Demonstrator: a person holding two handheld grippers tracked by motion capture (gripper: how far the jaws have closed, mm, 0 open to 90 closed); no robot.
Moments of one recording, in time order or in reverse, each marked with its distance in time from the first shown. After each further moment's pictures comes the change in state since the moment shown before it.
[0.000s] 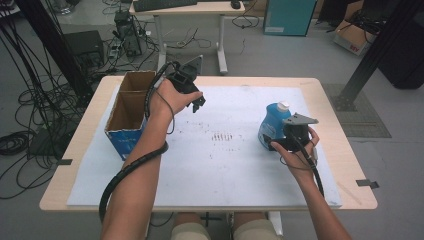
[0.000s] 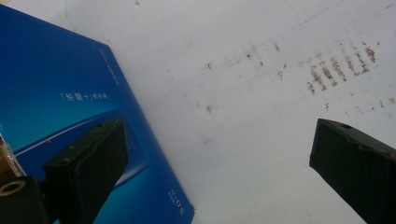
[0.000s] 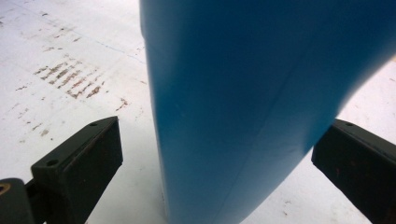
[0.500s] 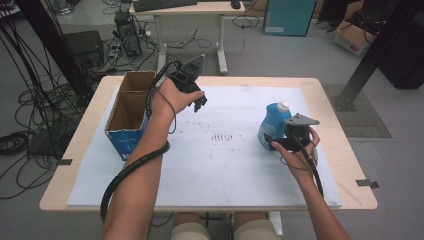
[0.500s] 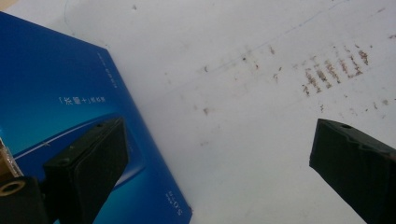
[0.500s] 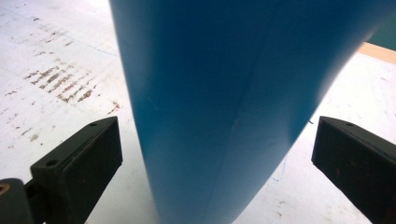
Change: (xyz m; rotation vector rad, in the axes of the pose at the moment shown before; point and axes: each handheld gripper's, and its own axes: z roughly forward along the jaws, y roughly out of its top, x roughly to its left) left arm -0.003 0.002 -0.003 -0.005 -0.002 0.006; right arm -0.002 -0.003 0.000 -0.013 -0.020 0.028
